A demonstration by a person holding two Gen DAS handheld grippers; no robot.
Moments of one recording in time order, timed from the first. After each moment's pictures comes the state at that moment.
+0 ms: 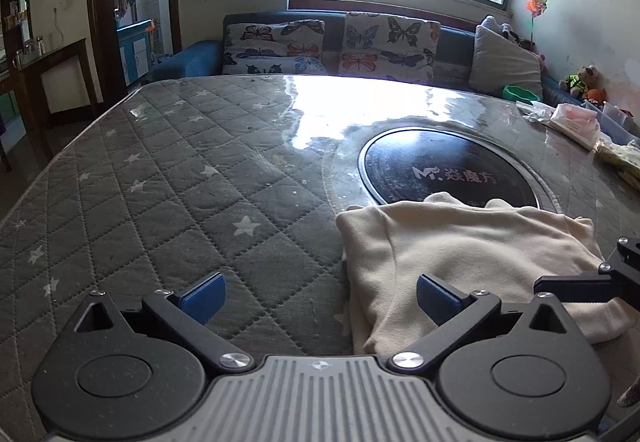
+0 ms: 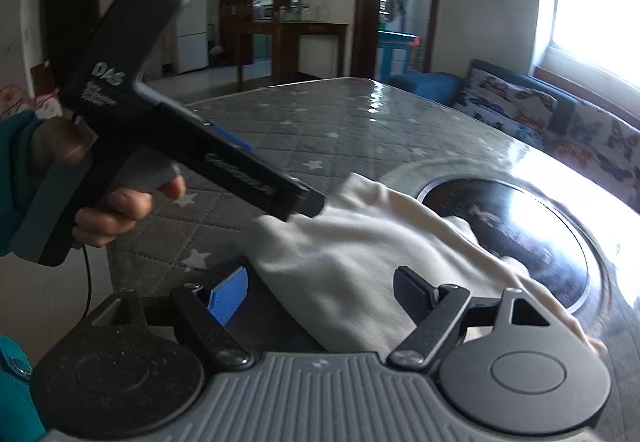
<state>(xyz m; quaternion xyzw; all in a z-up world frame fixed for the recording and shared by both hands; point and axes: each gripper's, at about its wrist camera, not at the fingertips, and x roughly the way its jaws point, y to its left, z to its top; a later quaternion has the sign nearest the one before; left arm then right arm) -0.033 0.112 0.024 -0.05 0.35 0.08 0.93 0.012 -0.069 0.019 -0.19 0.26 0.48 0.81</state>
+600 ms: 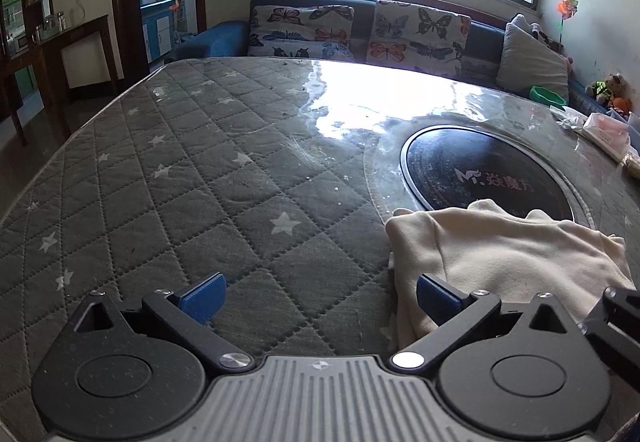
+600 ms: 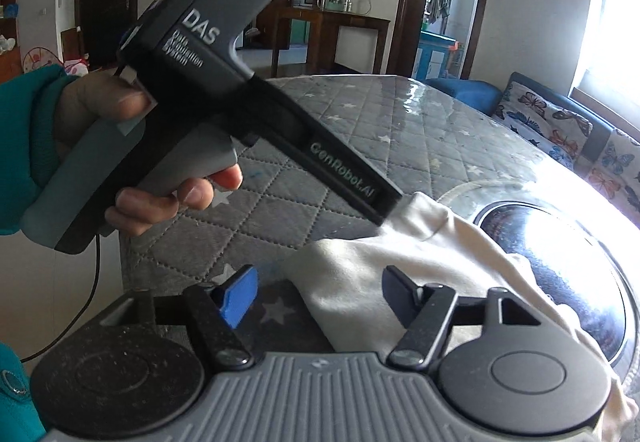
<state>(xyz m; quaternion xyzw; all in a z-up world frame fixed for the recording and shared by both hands) -0.018 0.139 0.021 -0.07 0.37 0.11 0.92 -0.003 -0.022 0.009 -0.23 0.25 0.51 0.79</state>
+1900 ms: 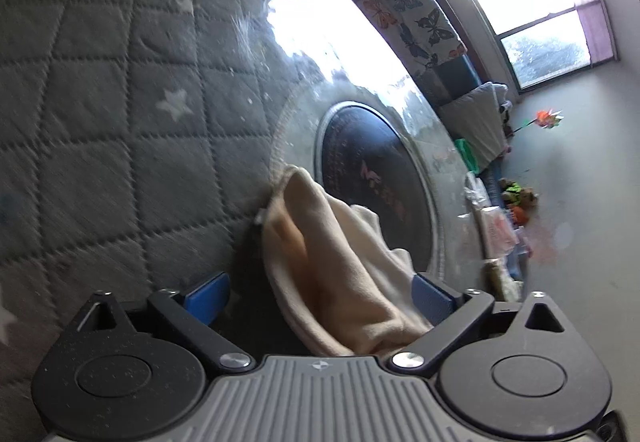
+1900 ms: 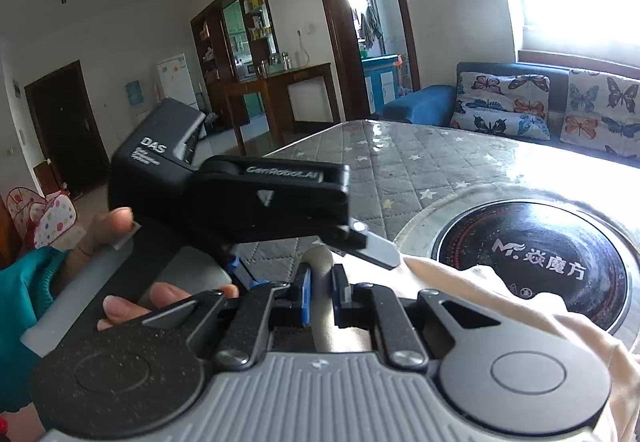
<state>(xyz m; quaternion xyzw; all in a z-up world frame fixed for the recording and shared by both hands) 0.011 0.168 -0.002 -0.47 0.42 -0.02 0.78 0.051 -0.062 0.046 -0.04 0.27 0.49 0.83</state>
